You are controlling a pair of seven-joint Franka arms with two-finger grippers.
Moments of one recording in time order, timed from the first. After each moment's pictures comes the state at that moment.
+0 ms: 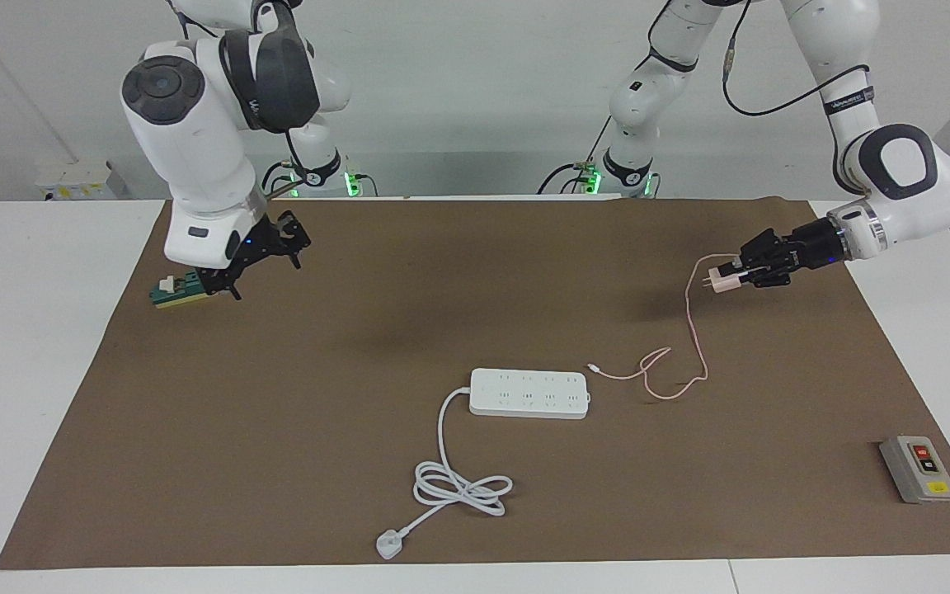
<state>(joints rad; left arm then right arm) 0.73 0.14 -0.40 -2.02 -0.83 1.62 0.77 -0.13 0.21 0.30 -1.44 -0.12 1.51 -0.38</state>
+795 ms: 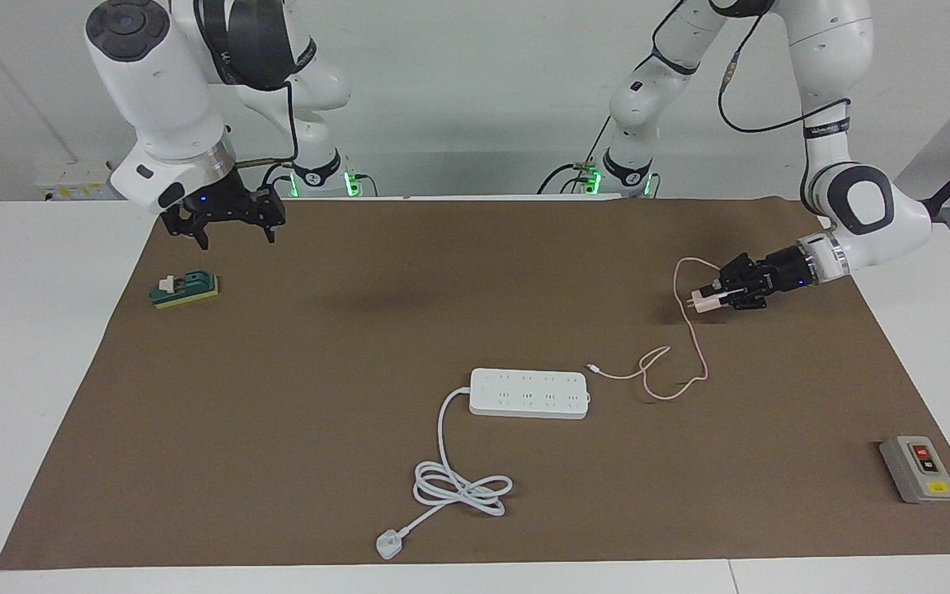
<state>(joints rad) 0.74 0.27 -0.40 -2.10 -0.84 1.78 1.04 0.06 0.03 0.03 -1.60 -0.05 1.54 -0.02</state>
